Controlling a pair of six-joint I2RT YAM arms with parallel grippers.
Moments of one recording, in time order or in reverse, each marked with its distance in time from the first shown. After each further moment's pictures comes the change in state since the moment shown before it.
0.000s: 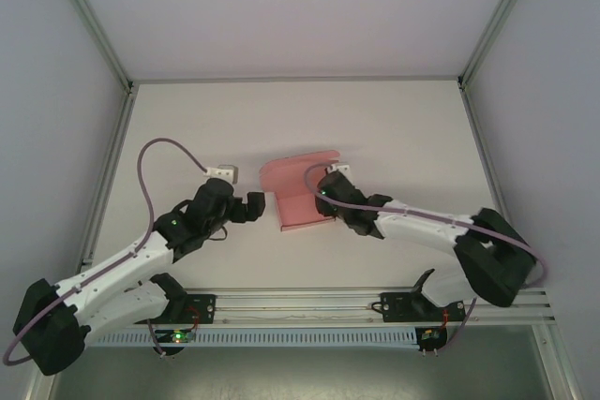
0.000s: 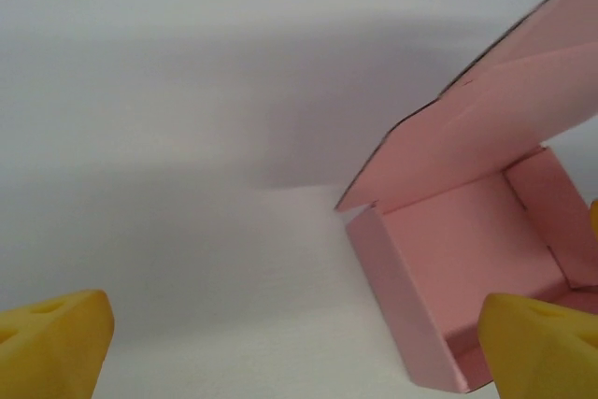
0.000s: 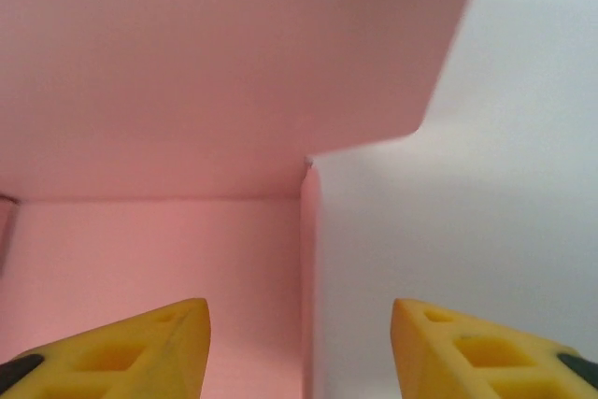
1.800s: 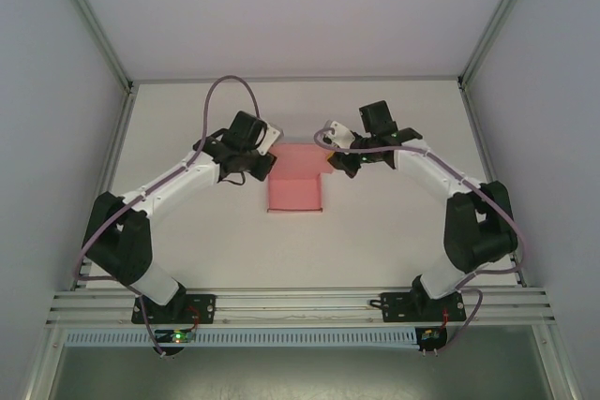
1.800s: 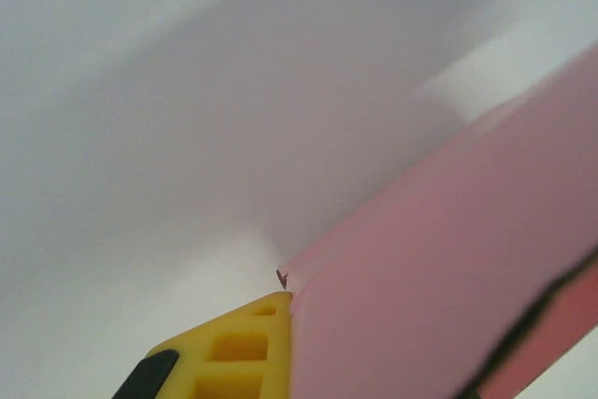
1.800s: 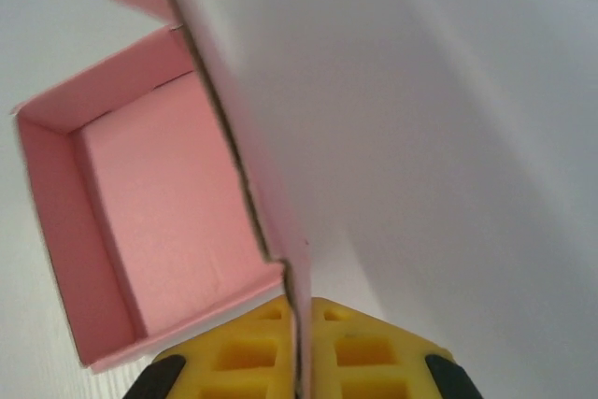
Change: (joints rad) left arm 0.143 0.630 0.646 -0.269 0.224 0.492; right arm -0.425 0.211 0.455 -0.289 -0.796 -1.044
